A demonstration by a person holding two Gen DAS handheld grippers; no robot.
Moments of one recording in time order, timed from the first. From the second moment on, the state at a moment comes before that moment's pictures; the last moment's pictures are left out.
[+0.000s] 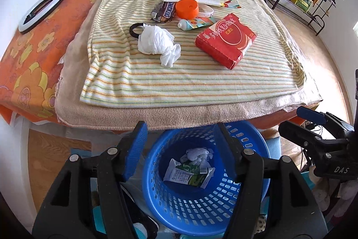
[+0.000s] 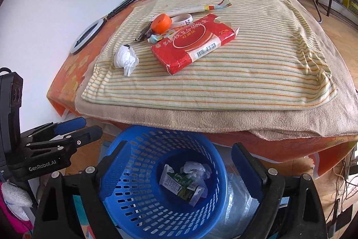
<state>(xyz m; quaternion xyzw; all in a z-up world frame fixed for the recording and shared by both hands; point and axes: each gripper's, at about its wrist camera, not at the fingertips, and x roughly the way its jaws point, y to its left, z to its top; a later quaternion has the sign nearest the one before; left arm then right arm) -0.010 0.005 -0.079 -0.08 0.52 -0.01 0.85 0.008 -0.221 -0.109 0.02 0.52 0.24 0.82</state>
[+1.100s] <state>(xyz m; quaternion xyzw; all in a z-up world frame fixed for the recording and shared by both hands) 0.096 0.060 -0.077 -0.12 0.53 0.00 0.84 0.158 -0.207 -0.089 0.14 0.54 0.15 0.82</state>
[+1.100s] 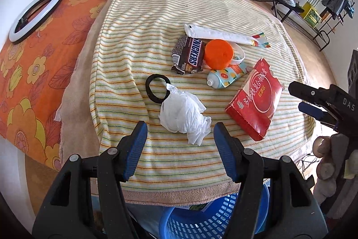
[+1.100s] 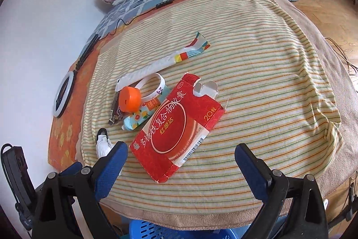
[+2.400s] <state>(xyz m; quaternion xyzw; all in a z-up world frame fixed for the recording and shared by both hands) 0.118 0.062 -0.090 -0.12 0.54 -0.01 0.83 0.223 -0.196 -0.125 0.11 0.57 0.10 0.81</state>
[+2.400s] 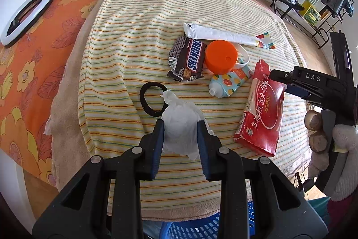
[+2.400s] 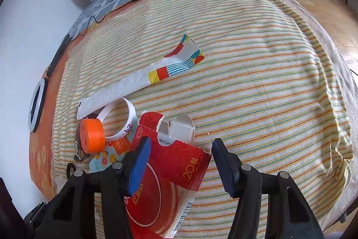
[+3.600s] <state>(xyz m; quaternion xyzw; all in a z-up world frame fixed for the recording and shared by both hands) 0.111 0.070 -0.079 -0.13 0.53 -0.02 0.84 0.224 -0.120 -0.139 0.13 0.60 0.09 0.79</state>
